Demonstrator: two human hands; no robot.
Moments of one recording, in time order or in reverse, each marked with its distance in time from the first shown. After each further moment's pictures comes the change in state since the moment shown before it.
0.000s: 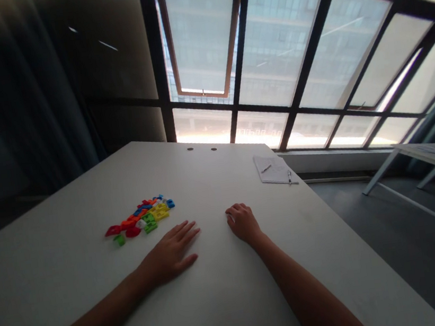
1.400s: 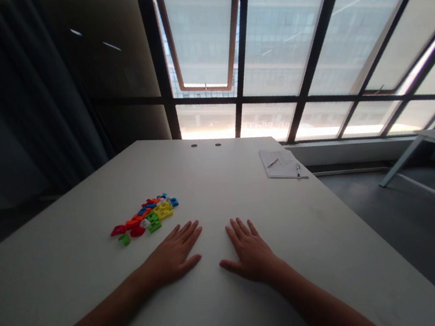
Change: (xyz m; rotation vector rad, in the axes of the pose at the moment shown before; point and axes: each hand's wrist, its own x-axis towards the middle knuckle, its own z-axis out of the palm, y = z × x) left_hand -0.001 -0.003 -0.002 0.061 -0.190 -0.047; right_hand -0.071 -0.033 -0.021 0.051 -0.346 -0.178
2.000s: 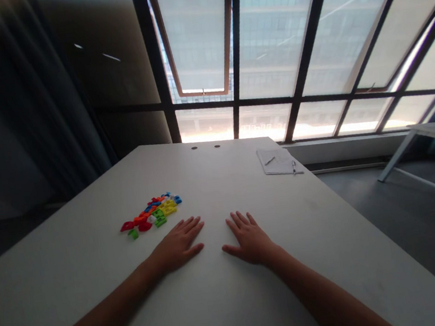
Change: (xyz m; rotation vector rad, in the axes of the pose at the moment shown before) left_hand 0.000 -0.001 0.004 -0.044 0.045 -0.024; right_hand 0.000 0.001 0.000 -0.005 0.030 0.010
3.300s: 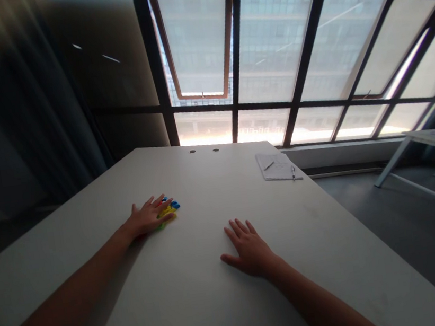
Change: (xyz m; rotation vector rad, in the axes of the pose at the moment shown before) left_hand 0.037 -0.135 -0.057 0.082 -0.172 -0.501; right_hand 0.001 -0.005 -0.010 0.060 -0.071 0.039
